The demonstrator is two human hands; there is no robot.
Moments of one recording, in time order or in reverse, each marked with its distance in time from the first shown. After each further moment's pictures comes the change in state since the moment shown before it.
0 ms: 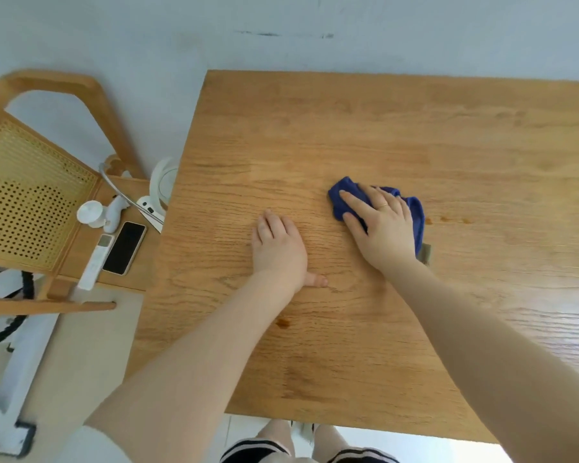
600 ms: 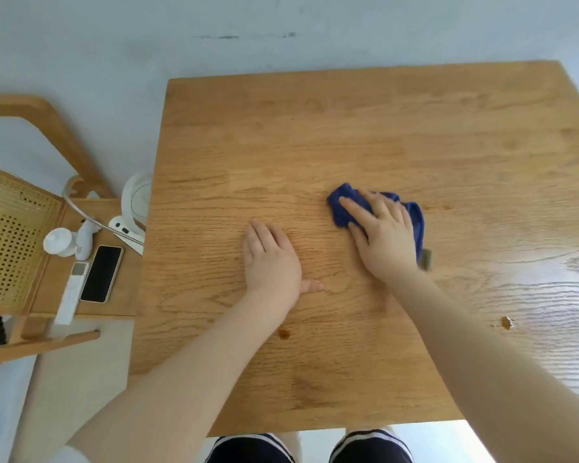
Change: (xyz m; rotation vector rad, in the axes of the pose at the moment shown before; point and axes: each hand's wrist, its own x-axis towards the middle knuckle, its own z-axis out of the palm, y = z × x) left_hand 0.002 -0.006 0.005 0.015 0.043 0.124; right_hand -0.019 0.010 0.000 -0.063 0.085 0.083
